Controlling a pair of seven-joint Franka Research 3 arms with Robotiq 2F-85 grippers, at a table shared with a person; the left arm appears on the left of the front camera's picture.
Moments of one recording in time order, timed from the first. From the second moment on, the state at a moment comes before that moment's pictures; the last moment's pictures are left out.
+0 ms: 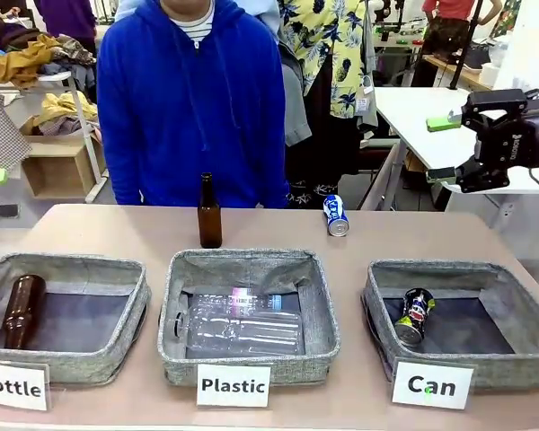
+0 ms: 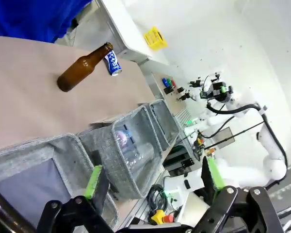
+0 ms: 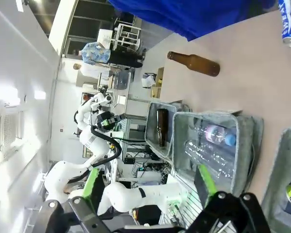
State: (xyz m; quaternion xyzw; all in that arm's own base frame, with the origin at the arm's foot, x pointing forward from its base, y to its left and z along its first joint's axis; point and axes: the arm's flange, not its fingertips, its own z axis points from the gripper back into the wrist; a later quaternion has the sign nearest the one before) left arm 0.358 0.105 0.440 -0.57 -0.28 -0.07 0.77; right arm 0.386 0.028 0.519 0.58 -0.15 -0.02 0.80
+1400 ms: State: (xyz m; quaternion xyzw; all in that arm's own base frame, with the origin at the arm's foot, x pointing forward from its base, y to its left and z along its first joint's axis) left arm 0.346 0.086 0.462 -0.55 -0.28 -0.09 0.78; right arm 0.479 0.162 0.546 0.29 -0.20 -0.09 0.93
